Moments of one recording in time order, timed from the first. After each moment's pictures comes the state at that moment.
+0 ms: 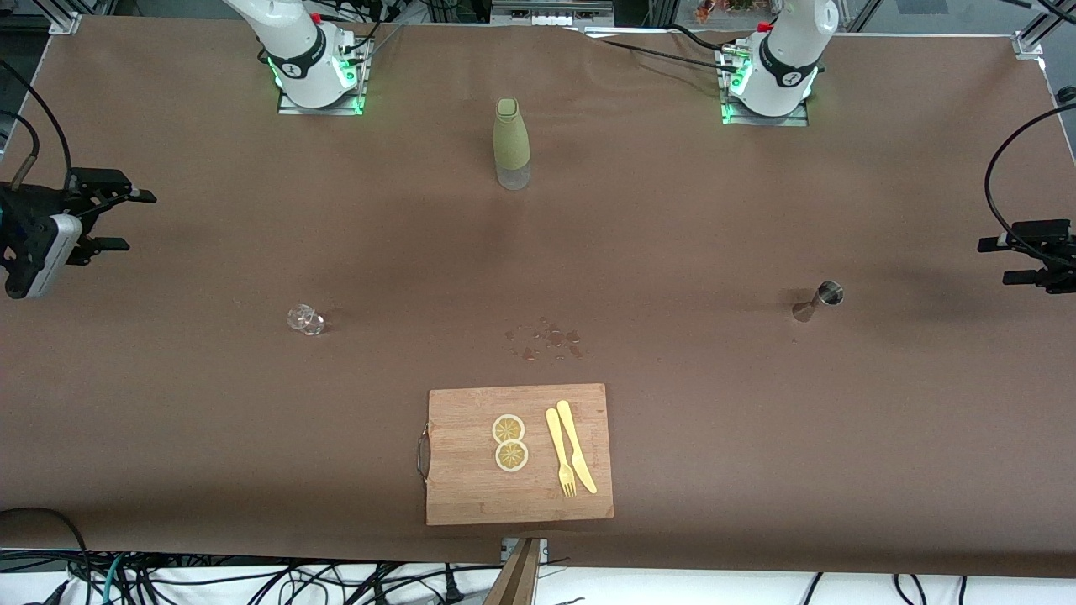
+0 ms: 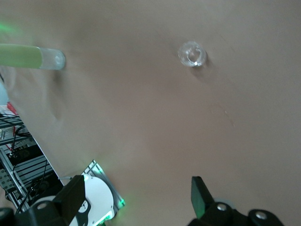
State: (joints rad) left arm 0.16 0.46 0.35 -1.36 -0.40 1.33 0.92; right arm 0.05 0.28 -0.32 -1.53 0.26 1.34 -1.02
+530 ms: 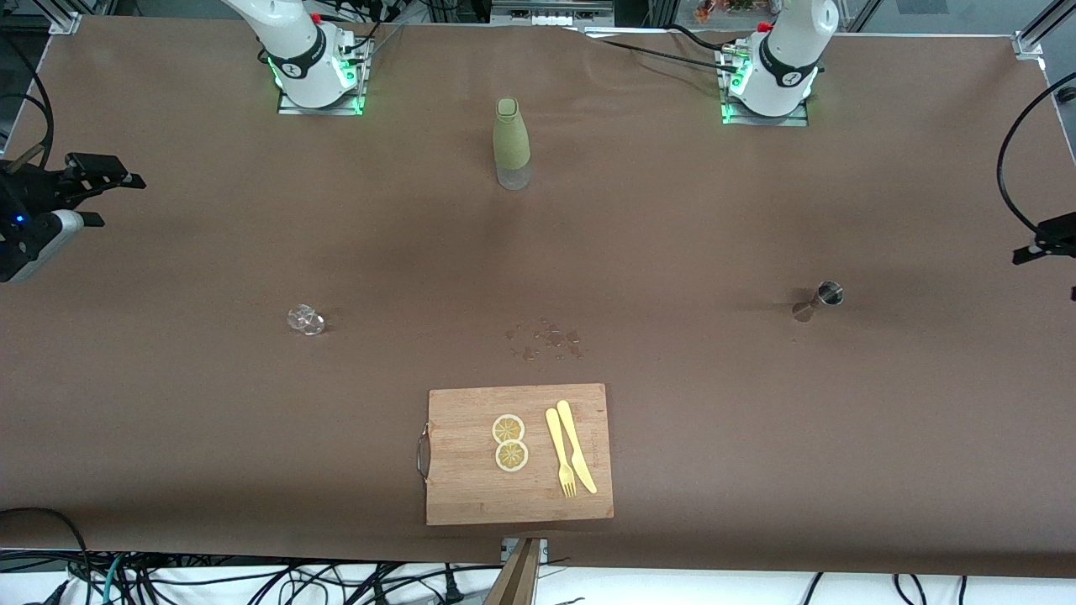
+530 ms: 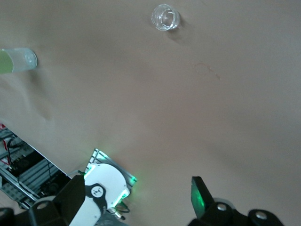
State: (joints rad) left arm 0.09 0.28 0.27 -1.36 -0.24 1.58 0.82; right arm 0.10 0.22 -0.32 -1.53 0.13 1.29 -0.74
